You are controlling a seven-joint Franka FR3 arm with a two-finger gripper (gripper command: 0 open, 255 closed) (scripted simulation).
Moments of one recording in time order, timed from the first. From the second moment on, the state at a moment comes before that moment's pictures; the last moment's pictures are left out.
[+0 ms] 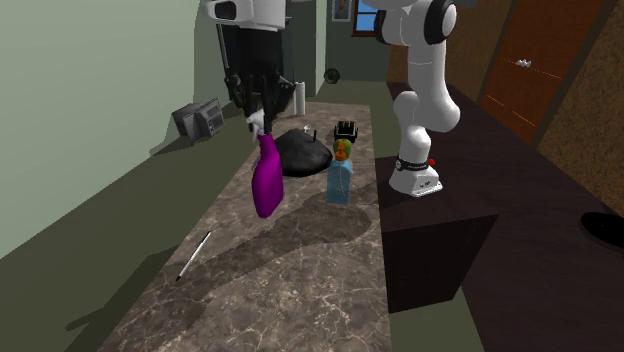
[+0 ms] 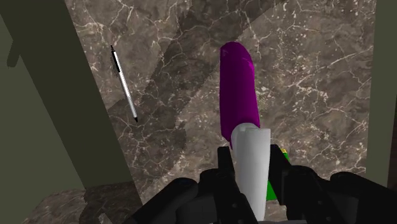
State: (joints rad) arm 0.31 0.30 0.21 -1.26 -0.01 1.69 -0.55
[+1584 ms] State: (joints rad) arm 0.13 -0.45 -0.01 -1.88 0.09 1.54 -0.93
